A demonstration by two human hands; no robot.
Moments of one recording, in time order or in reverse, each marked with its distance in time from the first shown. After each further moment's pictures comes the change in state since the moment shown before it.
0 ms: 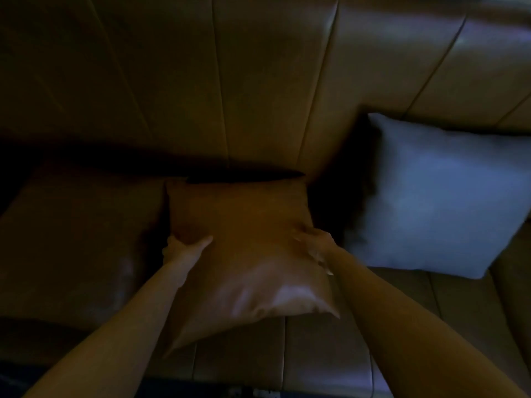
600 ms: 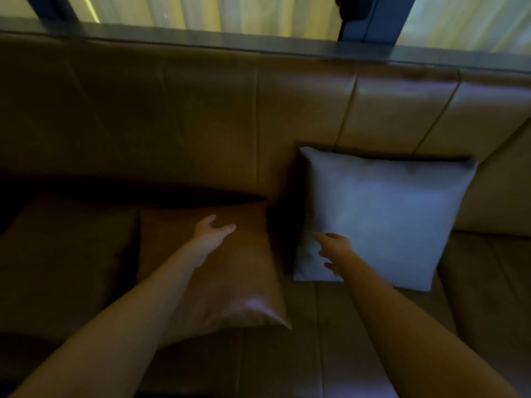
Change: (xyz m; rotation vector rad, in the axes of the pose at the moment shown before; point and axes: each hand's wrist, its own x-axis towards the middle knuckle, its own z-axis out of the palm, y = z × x) left_hand -0.126 0.101 0.100 0.103 -0.158 0.269; right_hand -0.038 -0.019 -0.150 0.185 0.172 -0.013
